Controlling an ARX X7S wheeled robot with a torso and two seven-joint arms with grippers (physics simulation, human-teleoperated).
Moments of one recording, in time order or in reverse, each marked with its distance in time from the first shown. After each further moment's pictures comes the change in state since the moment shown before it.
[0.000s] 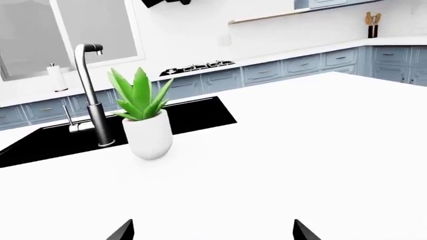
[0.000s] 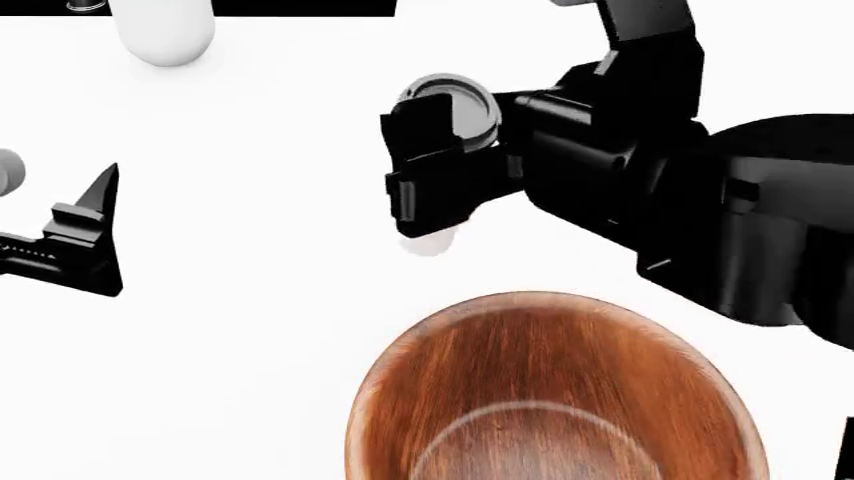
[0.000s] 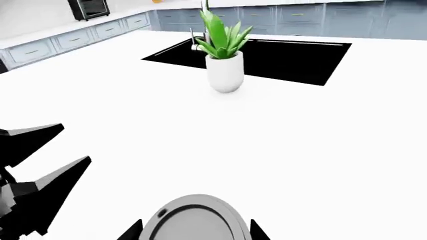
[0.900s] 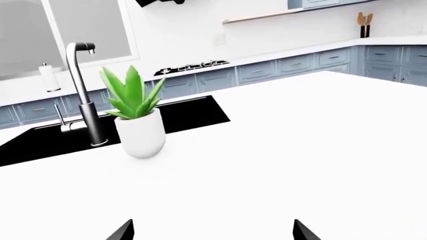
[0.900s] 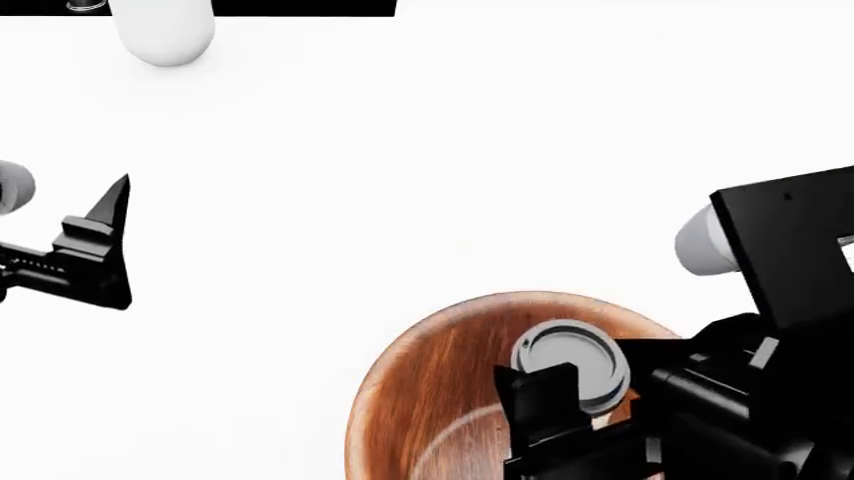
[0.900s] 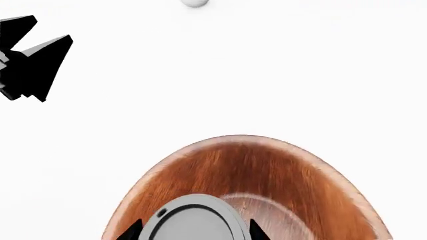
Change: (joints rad) left arm 0.024 0.000 0.005 0.026 -0.022 0.000 -0.010; right arm -0.333 0.444 0.014 -0.344 0.996 -0.105 0.733
